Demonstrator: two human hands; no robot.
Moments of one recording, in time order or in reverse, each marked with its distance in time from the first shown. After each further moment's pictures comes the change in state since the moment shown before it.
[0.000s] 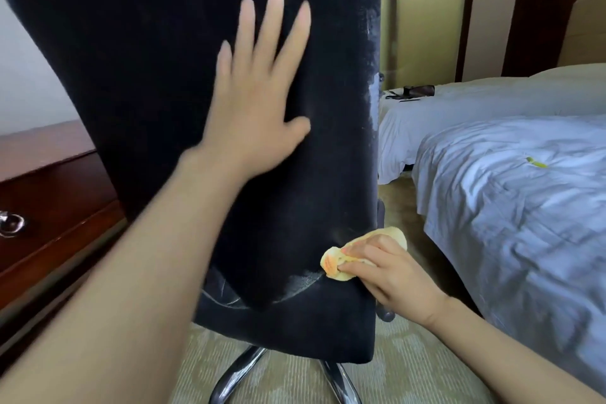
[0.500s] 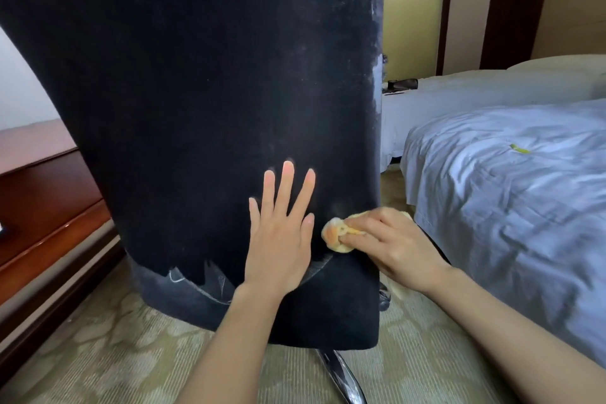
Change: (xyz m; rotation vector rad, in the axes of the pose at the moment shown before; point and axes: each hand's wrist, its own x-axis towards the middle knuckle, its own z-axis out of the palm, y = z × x) left_hand -0.137 0.036 0.110 -0.271 -0.249 -0.175; right_hand 0.015 0.004 -0.011 -0.169 0.027 -0.071
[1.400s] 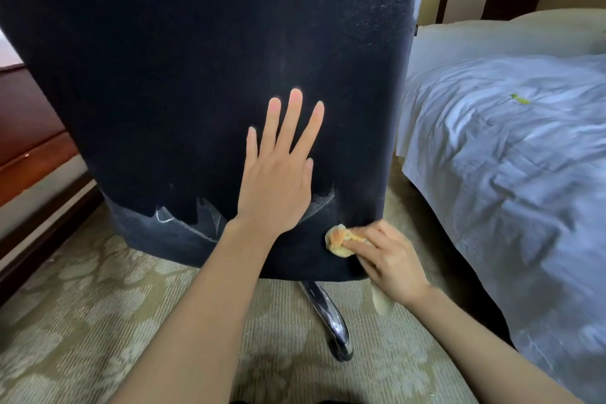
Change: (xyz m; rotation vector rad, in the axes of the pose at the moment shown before) left_hand -0.002 -0.002 0.006 0.124 0.017 0.108; right_hand -0.086 -0.065 0.046 0.051 -0.114 0.339
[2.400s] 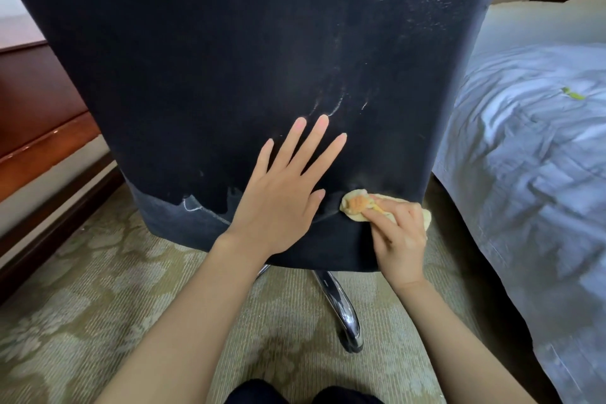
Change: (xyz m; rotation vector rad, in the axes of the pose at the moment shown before) left_hand -0.030 -0.021 -0.001 0.060 -0.161 0.130; right_hand 0.021 0.002 0.042 0.074 0.412 0.253
